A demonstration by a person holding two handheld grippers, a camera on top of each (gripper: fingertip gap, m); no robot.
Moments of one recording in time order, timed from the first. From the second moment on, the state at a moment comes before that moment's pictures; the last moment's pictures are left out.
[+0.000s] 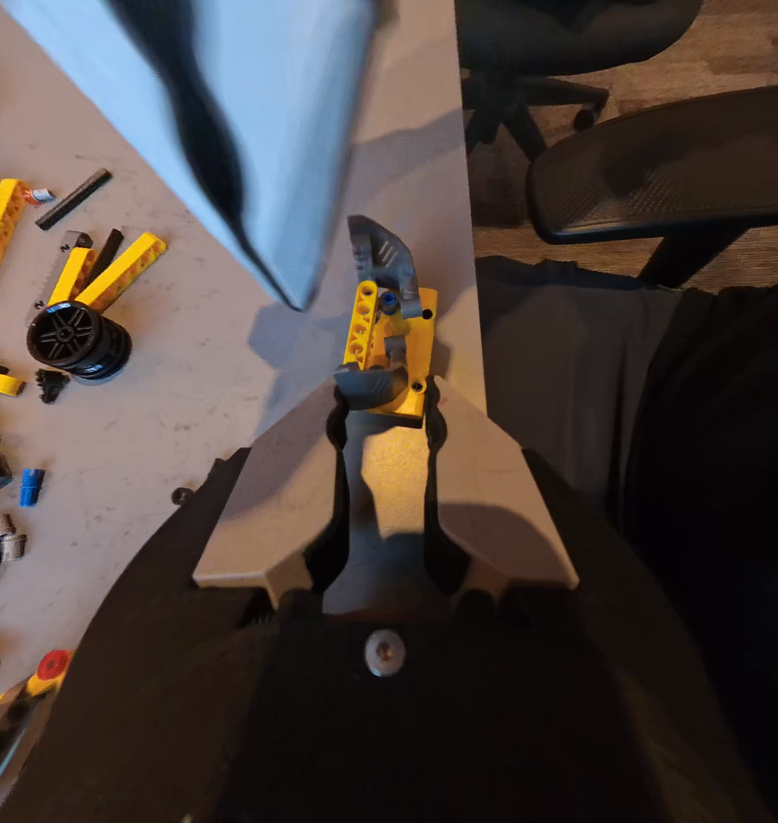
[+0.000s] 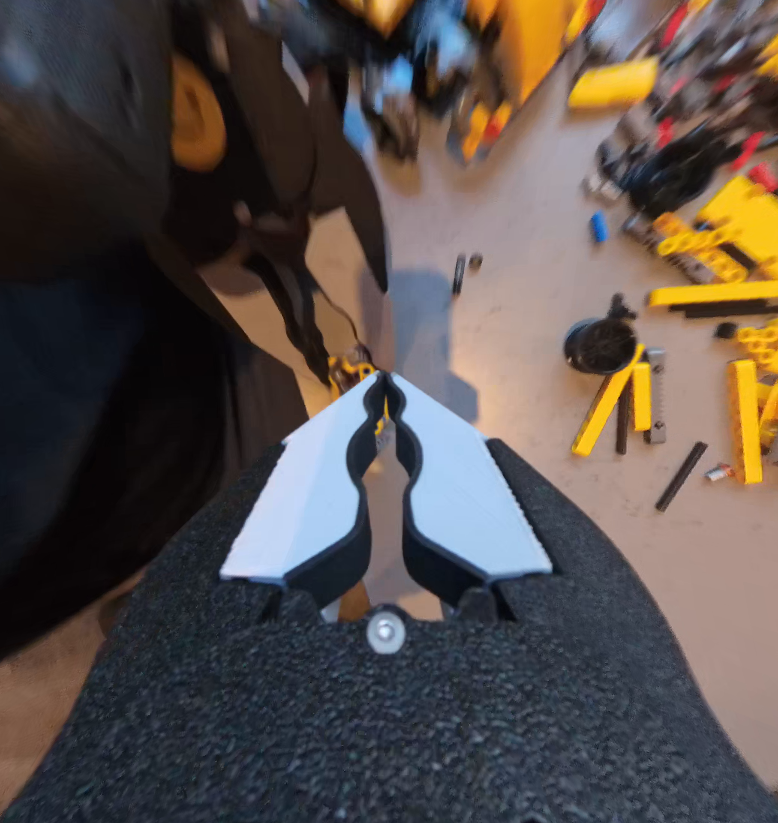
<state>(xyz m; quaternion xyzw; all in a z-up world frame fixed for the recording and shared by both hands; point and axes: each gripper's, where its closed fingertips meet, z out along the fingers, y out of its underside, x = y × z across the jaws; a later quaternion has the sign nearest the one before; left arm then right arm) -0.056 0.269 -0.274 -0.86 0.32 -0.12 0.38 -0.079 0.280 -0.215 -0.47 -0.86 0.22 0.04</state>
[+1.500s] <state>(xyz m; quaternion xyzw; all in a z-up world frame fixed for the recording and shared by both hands) -0.088 0.265 -0.268 -0.67 0.49 0.34 0.44 -0.067 0.268 -0.262 -0.37 -0.84 0.29 0.26</state>
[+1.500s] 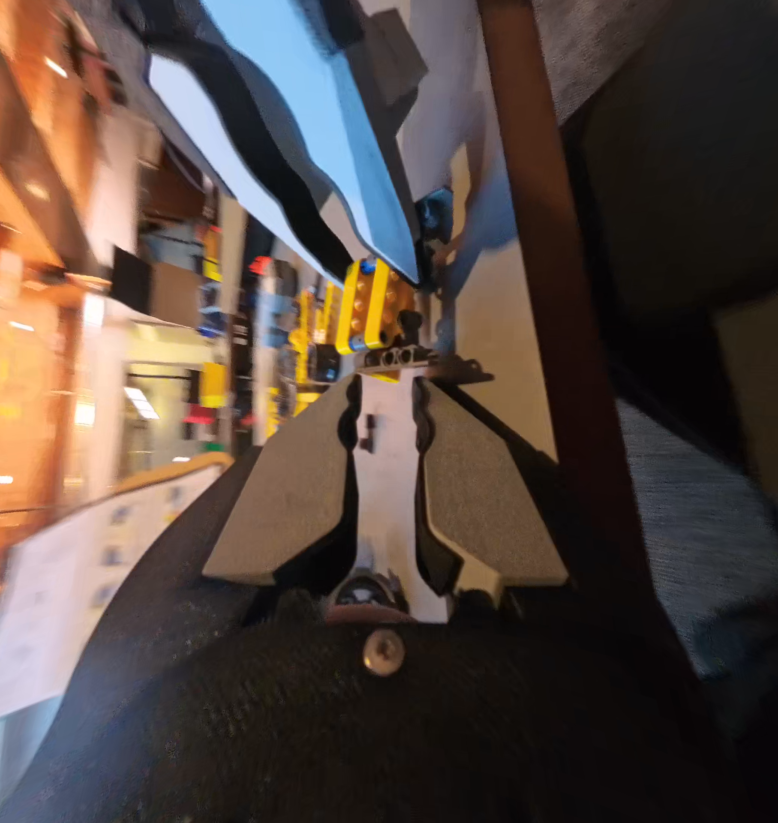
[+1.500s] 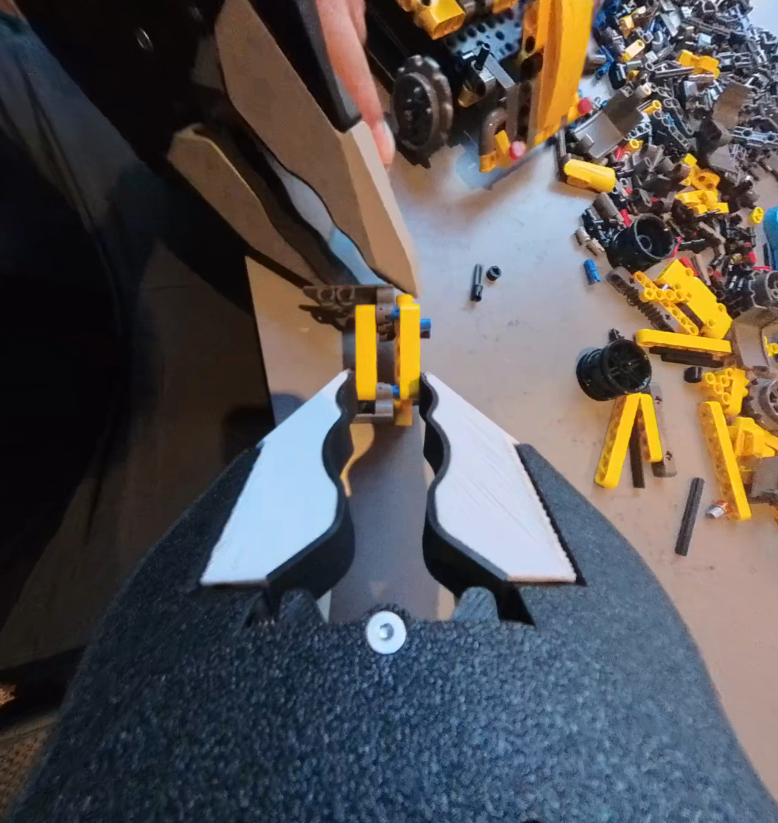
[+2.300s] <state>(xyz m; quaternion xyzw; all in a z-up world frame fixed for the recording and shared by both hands) -0.079 0.273 -0.265 -0.82 0.35 0.07 0.45 -0.077 0.267 -0.263 -0.34 -0.85 0.30 0.26</state>
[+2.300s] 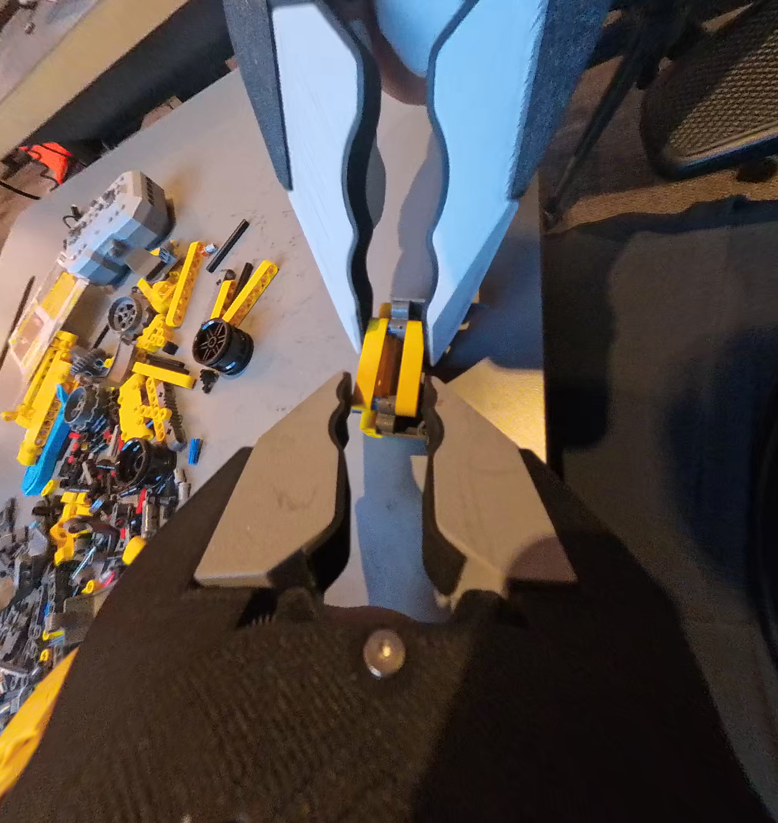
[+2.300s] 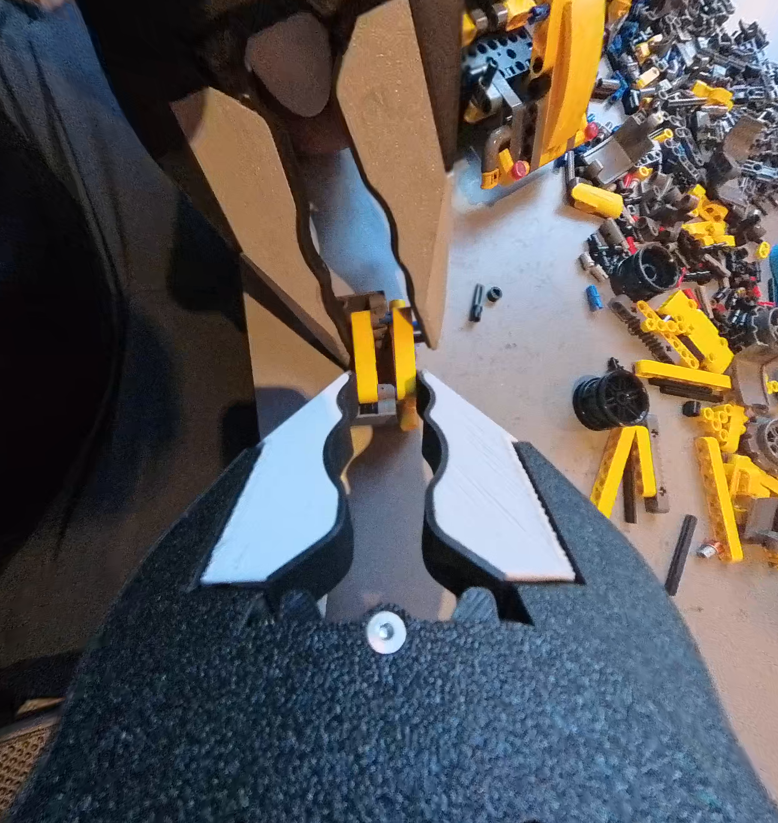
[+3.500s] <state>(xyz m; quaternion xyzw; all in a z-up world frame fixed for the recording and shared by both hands) -0.082 0.269 -0.255 -0.80 0.35 0.11 0.48 -0.081 0.272 -0.249 -0.29 -0.84 0.31 0.34</state>
